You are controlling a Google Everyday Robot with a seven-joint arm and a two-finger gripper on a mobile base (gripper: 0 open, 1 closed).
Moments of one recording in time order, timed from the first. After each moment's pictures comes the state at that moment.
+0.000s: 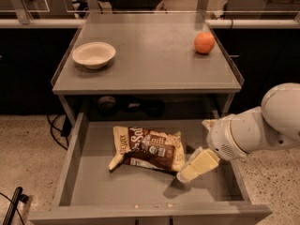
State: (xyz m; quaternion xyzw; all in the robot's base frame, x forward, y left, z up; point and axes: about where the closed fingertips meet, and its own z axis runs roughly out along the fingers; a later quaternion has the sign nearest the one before) arm 0.433 -0.117 0.762 -0.48 0.82 0.17 0.26
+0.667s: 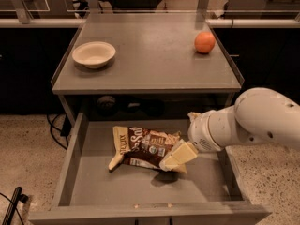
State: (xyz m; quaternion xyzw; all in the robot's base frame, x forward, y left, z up) arm 0.472 -0.083 0.748 -0.47 0.81 0.15 0.31
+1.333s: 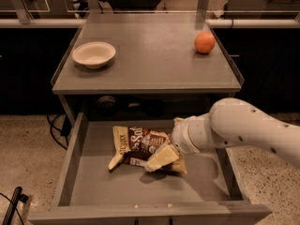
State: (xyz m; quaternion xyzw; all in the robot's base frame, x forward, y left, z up) arm 0.488 -0.045 0.711 -0.47 0.81 0.17 0.31
